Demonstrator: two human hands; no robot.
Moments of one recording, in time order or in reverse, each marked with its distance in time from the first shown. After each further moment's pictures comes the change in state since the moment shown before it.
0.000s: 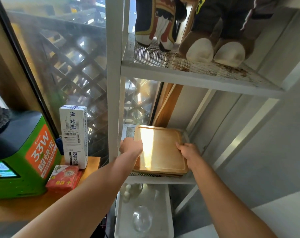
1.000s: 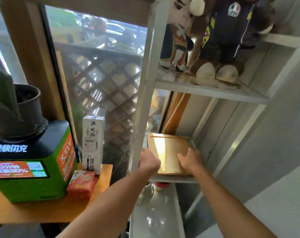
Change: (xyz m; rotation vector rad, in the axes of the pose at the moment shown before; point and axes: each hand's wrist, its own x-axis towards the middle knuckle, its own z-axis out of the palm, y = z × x) left_hand -0.066 -0.022 -0.037 0.230 -0.189 0.258; right_hand -0.078 0.000 0.025 -0.753 0.287 -0.350
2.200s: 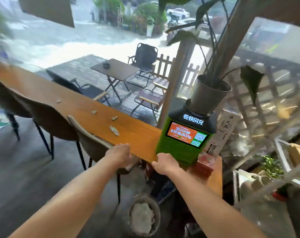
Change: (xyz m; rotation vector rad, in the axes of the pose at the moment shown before) left_hand -0.202 -0.505 -0.453 0.544 0.136 -0.229; right_hand -0.429 -0.459 0.263 -0.276 -0.599 -0.677
